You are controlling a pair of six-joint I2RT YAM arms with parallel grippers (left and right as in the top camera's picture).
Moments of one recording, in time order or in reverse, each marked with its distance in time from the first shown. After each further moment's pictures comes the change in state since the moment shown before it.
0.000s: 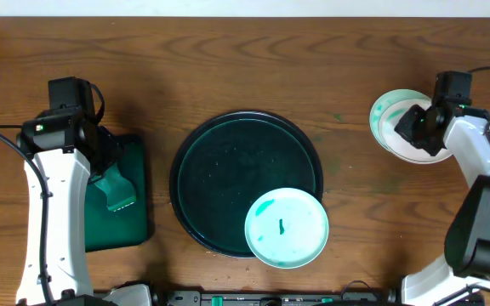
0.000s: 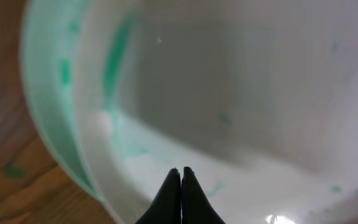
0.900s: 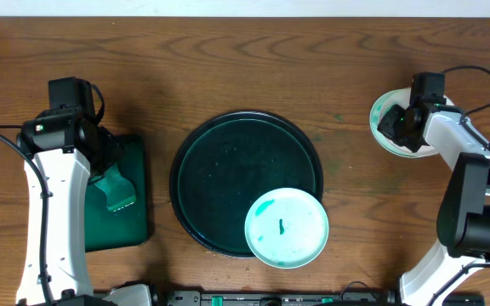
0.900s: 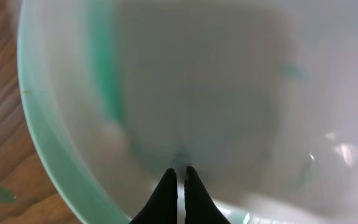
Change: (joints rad) left arm 0.000 0.000 0.000 -0.003 0.000 0.000; right arm 0.069 0.114 0.000 0.127 -0.003 0.013
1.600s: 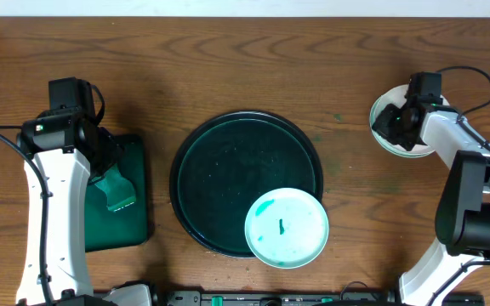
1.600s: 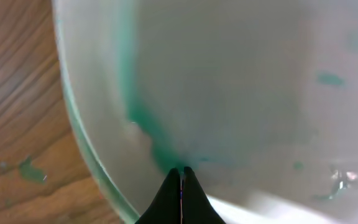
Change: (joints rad) left arm 0.000 0.000 0.000 -0.006 0.000 0.002; right arm 0.026 0.009 0.000 0.019 -0.090 -0.014
